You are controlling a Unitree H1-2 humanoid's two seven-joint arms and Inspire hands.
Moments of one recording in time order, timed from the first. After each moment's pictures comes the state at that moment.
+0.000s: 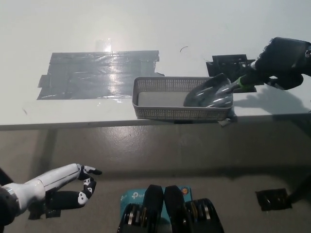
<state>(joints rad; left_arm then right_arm) -0.24 0.49 -0.01 -0.45 0.50 0.46 -1.06 -1.04 -0.73 0.65 0.29 -0.85 -0.37 0.66</state>
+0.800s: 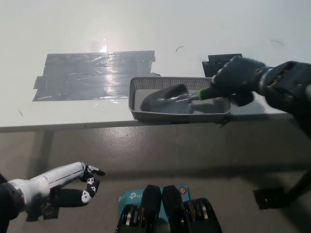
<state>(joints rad) -0.27 0.48 -0.04 -0.41 0.53 0.46 -1.10 -0.97 -0.47 0.62 0.29 -0.93 -0.19 0.74</state>
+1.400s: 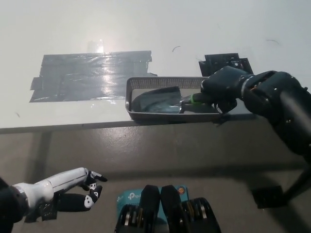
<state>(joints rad) -0.24 0.47 -0.06 -0.40 0.53 0.46 -1.09 -0.95 -0.37 0.53 0.41 -0.91 -0.07 0.75</state>
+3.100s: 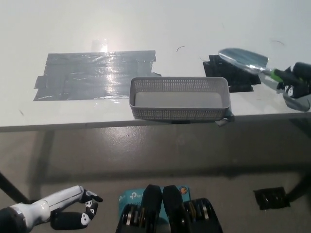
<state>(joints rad) -0.14 0.46 -0.05 -0.41 0.52 0.46 -1.04 -0.95 -0.53 0.28 0.90 -0.58 0.01 0.53</state>
